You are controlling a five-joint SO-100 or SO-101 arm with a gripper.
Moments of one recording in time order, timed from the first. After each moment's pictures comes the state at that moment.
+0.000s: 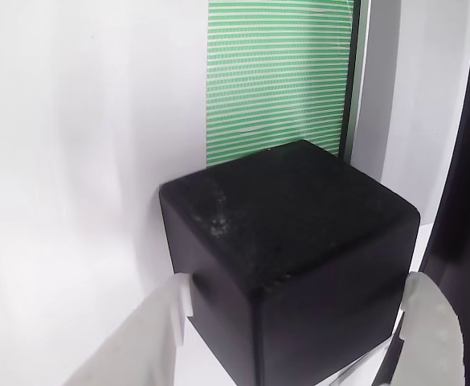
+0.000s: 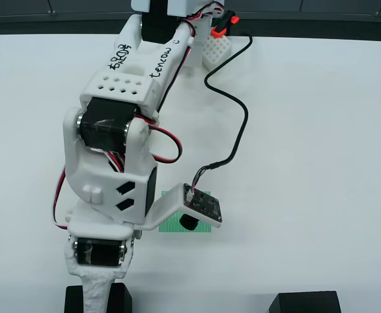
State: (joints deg) arm 8.2 31.8 23.2 74.2 -13.4
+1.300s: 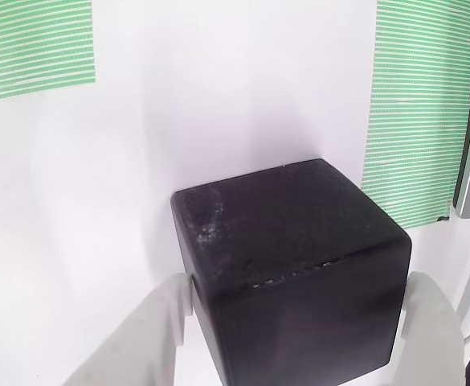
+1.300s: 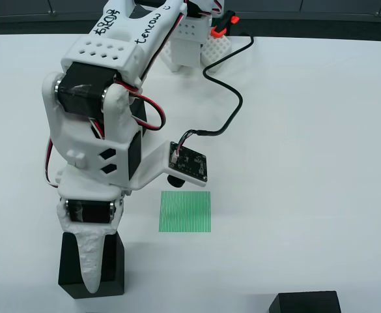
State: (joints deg) arm 12.0 45.7 41.2 83.8 -16.4
